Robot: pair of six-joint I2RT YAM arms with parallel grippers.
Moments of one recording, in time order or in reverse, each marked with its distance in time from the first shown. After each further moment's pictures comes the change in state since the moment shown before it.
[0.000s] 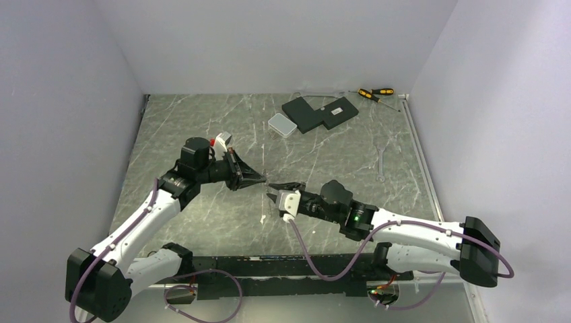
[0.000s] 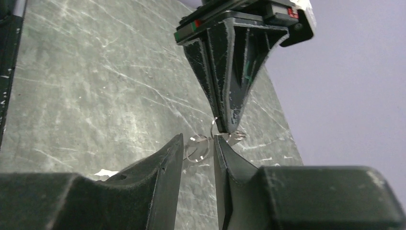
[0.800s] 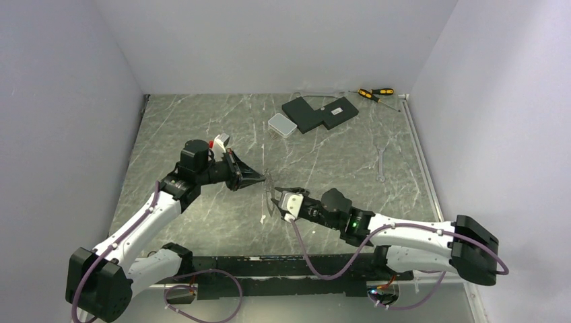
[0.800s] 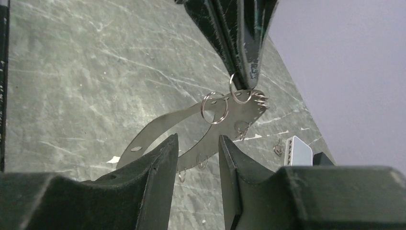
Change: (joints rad) left arm 0.013 -0.002 -0.051 0.077 -0.008 -0.050; right arm 0.014 -0.009 -0.134 0.125 0.113 0.113
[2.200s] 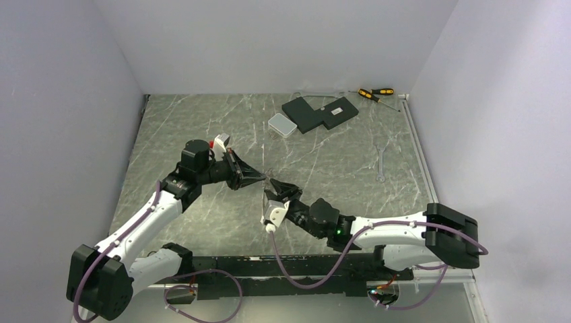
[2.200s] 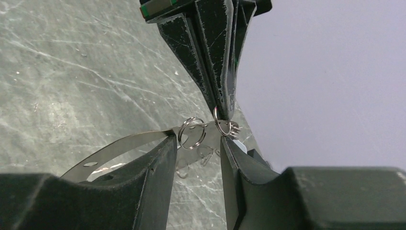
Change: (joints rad) left arm 0.002 0.016 -0.012 0.045 0.000 -0.029; right arm 0.137 0.209 0.010 0.303 0.320 -0.267
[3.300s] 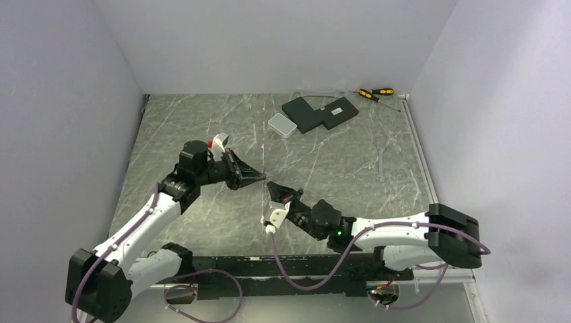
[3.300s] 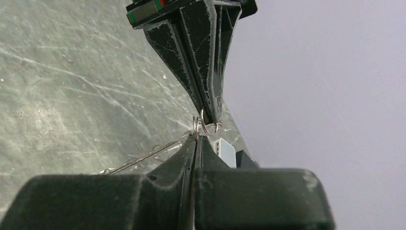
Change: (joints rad) left arm 0.002 -0.014 -0.005 0.006 -0.004 0.003; right arm 0.031 0.006 0.014 0.034 0.073 -0.050
